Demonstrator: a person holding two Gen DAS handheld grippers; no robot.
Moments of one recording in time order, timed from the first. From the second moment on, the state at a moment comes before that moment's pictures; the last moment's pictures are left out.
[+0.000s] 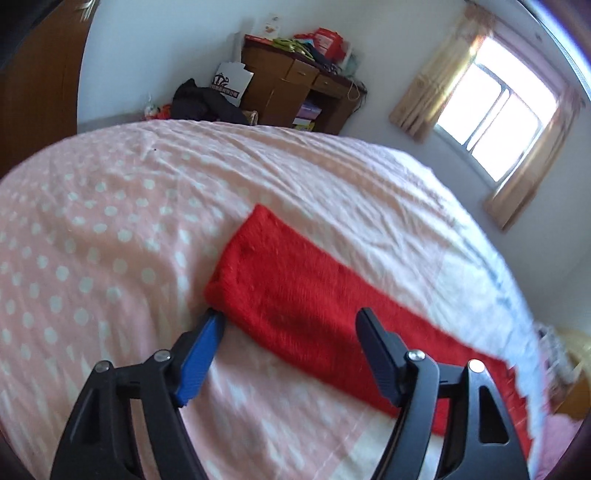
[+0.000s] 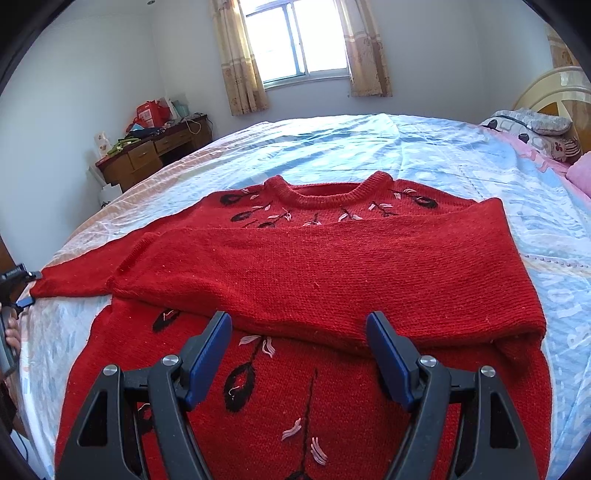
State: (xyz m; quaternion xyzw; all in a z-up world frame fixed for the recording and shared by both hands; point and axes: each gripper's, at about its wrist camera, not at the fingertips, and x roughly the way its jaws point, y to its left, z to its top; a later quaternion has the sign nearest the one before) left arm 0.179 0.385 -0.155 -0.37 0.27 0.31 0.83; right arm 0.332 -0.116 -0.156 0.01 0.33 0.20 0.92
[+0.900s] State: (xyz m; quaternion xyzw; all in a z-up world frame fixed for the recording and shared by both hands) left arm 0.175 0.394 -0.134 -0.39 0.23 0.24 0.86; right arm 0.331 -0.116 -0.155 0.01 0.33 0.20 0.92
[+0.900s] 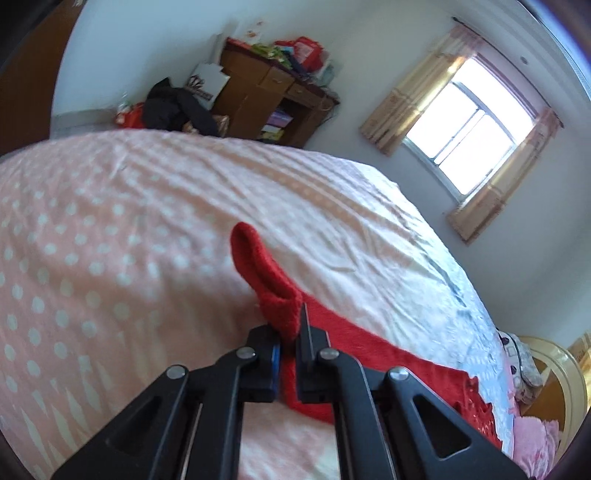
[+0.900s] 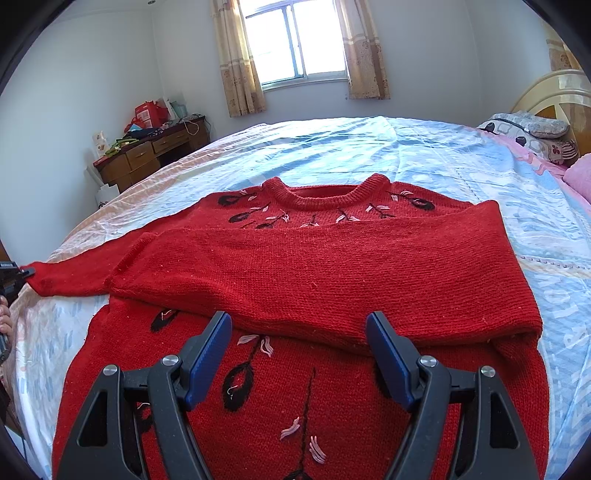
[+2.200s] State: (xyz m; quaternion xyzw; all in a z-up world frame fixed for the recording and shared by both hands) left arm 0.282 0.212 0.009 -0.30 0.20 0.03 0.93; right arm 0.264 -0.247 -0.108 0.07 0.37 0.19 0.91
